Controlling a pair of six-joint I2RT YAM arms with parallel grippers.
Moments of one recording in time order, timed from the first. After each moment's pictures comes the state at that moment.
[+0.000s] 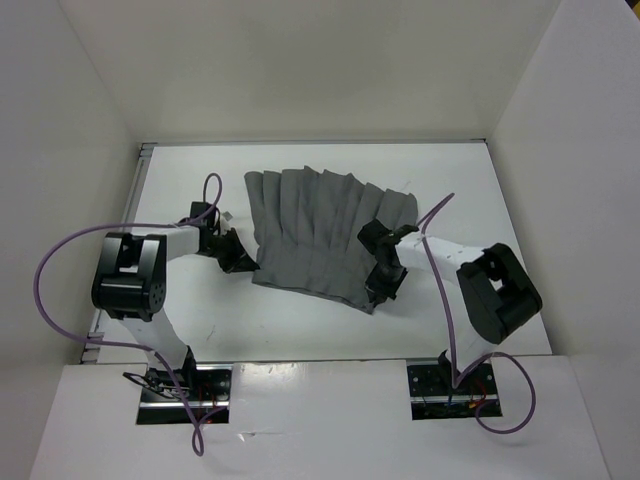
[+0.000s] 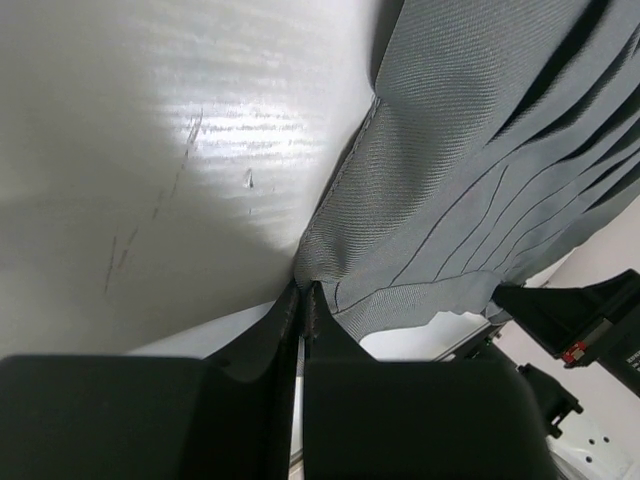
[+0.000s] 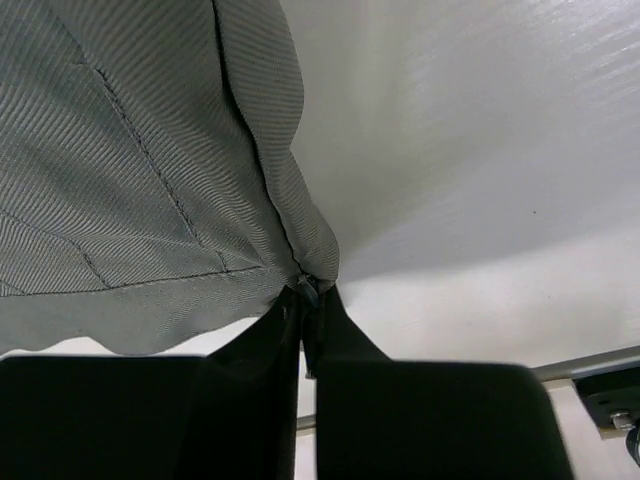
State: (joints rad) left arm -0.04 1.76 0.89 -0.31 0.57 -0.61; right arm 0.56 1.62 0.91 -0.81 0.03 1.17
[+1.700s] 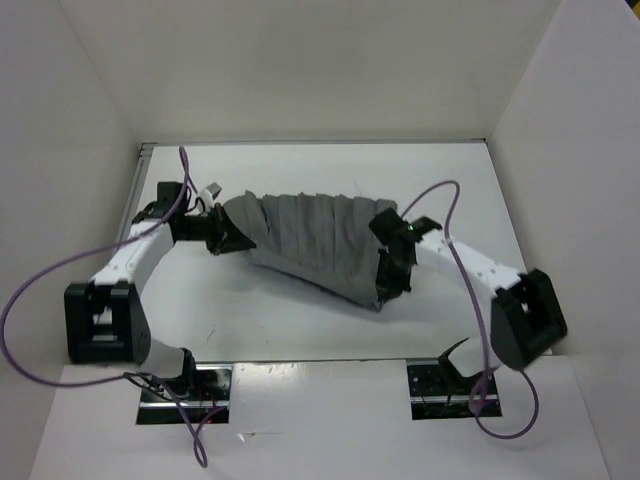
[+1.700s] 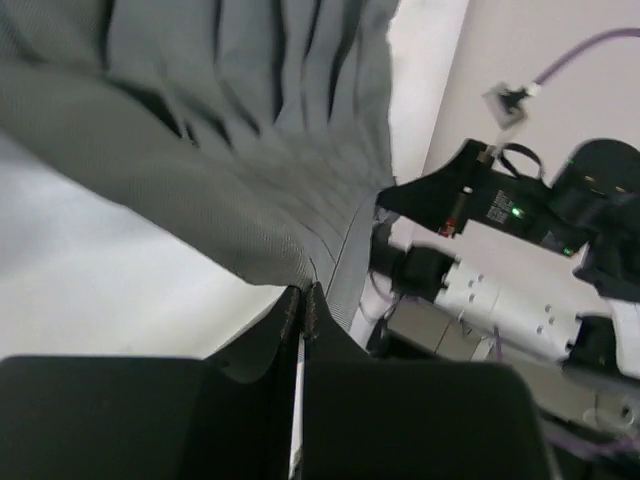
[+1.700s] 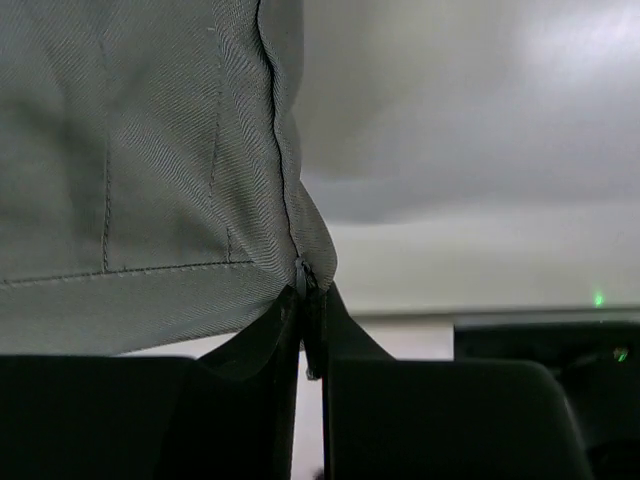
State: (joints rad) left arm 0.07 1.52 1.05 -0.56 0.92 -0.54; right arm 0.50 1.52 1.08 -0.98 0.01 0.76
